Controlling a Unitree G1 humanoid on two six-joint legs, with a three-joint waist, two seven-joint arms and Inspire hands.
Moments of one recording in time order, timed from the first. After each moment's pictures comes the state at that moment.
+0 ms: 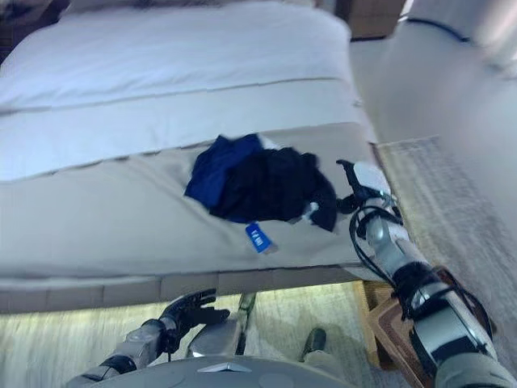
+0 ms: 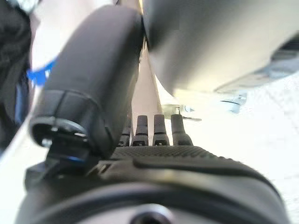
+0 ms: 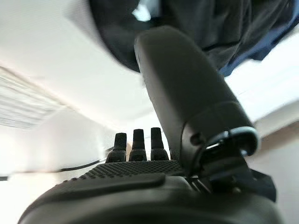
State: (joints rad) left arm -0.08 0.28 -0.24 1.07 -0.28 -0.05 -0.23; right arm -0.56 -0.60 0.45 0.74 -0.40 0.06 -0.27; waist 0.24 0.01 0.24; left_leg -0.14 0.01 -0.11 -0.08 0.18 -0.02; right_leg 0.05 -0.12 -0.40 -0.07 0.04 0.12
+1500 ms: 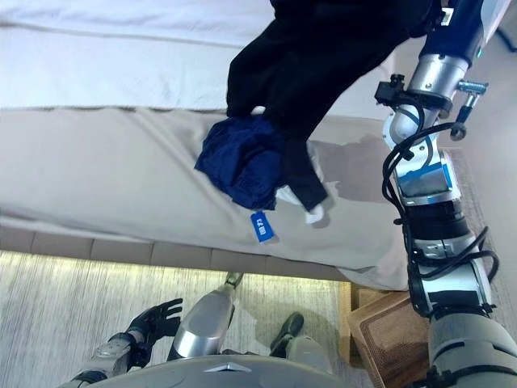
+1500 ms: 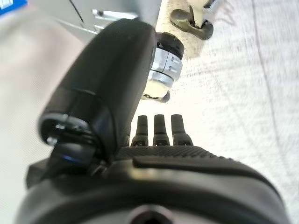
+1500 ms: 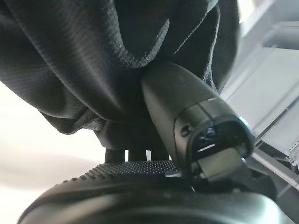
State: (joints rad) left arm 0.05 0.37 -0.11 1.13 -0.14 -0.10 -0.18; right arm -0.70 -0.64 0.06 0.03 -0.13 0.04 -0.66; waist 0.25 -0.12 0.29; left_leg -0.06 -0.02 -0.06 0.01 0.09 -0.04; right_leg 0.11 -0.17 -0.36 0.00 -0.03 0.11
